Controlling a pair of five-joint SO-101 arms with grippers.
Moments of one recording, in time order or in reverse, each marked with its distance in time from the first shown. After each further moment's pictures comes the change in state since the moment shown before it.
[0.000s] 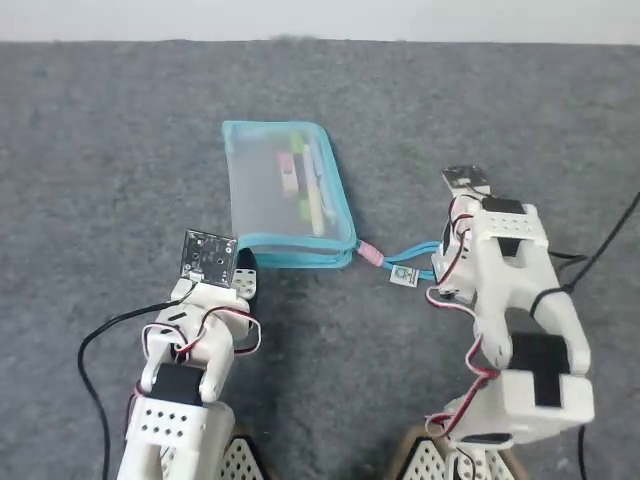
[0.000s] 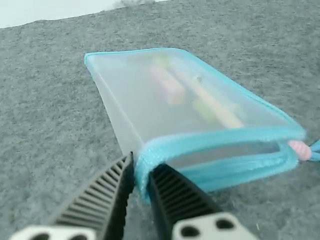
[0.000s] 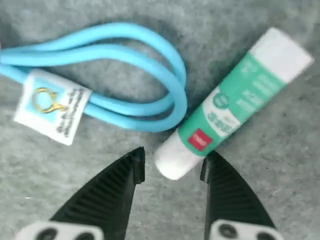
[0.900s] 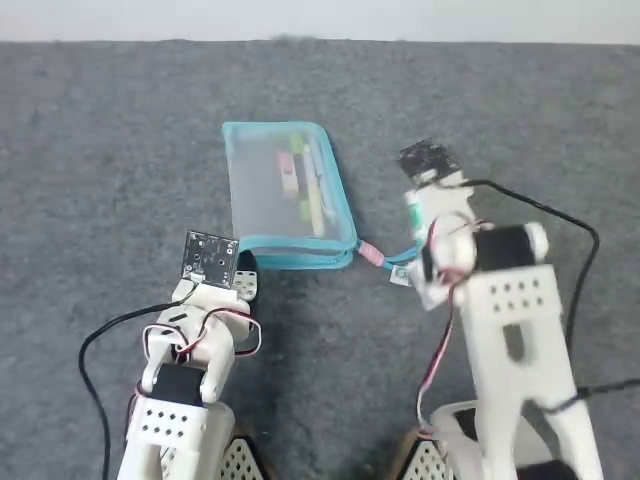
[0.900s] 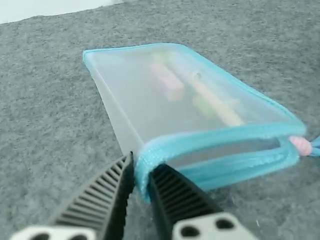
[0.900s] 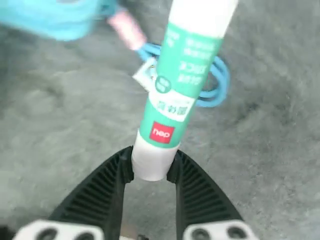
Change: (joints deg) left arm 0.2 0.0 0.7 0.0 0.0; right arm -15.7 -39.2 -2.8 23.6 5.8
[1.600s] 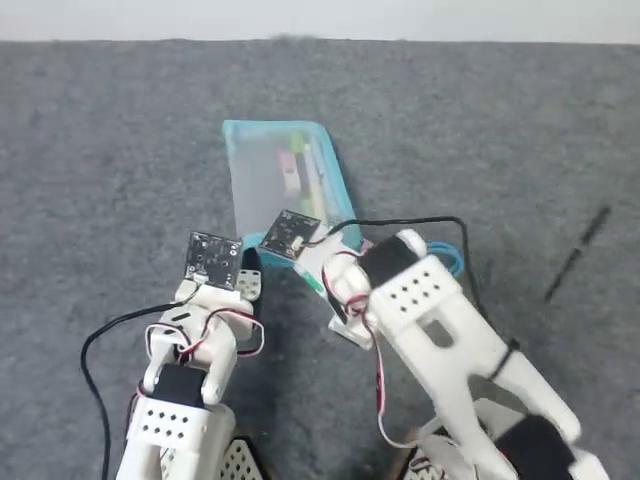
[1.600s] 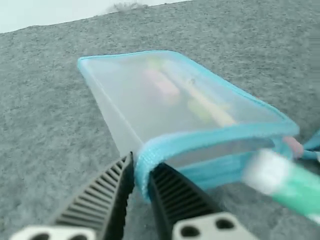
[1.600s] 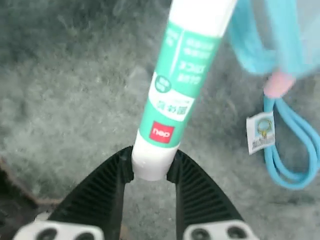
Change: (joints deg) left arm 1.6 0.0 0.0 -1.5 0.0; right arm -23.9 14.4 4.0 -8.1 6.9
